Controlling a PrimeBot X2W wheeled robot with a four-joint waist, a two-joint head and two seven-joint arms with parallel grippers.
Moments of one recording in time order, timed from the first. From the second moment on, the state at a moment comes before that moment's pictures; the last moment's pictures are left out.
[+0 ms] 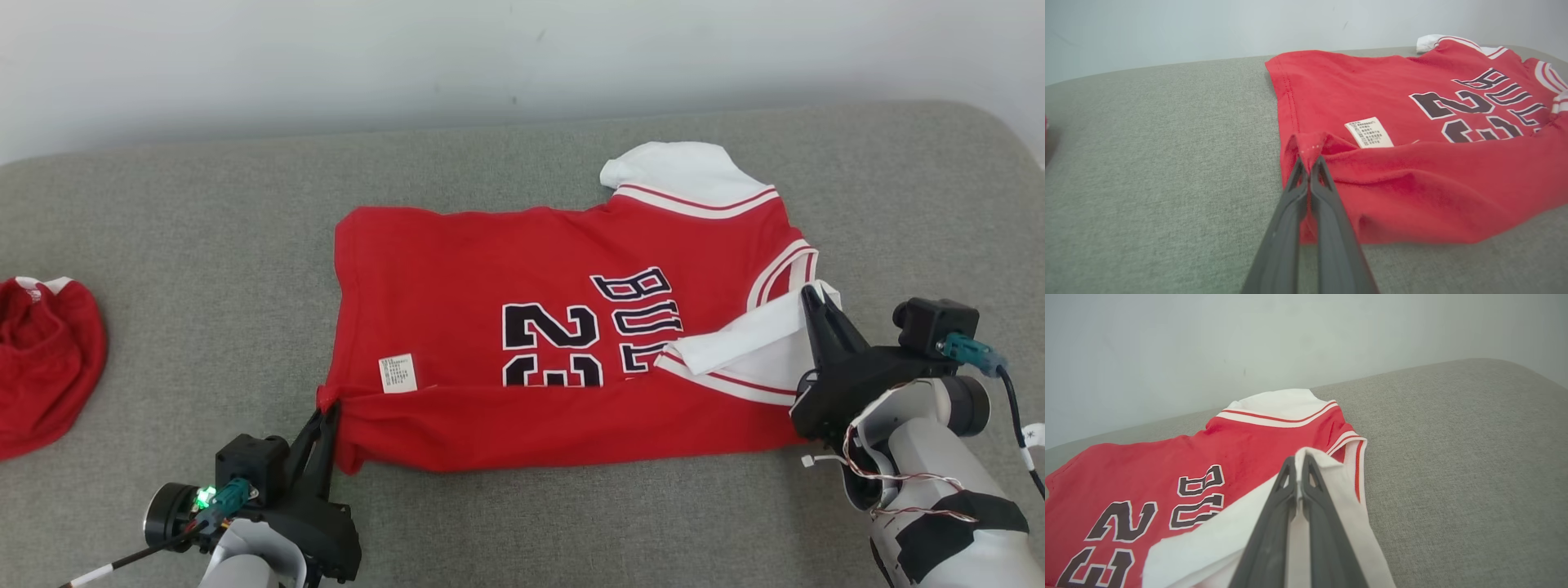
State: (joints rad) left arm -0.38 0.22 -0.34 0.63 -0.36 -0.08 -0.26; right arm -0.56 -0.30 0.17 0.73 0.50 0.13 -0.13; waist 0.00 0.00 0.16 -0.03
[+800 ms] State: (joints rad) left arm -0.18 0.19 -0.24 0.49 -0.35 -0.05 -0.26; right arm -0.26 -0.39 0.20 0.66 0.60 0.13 -0.25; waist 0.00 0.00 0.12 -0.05
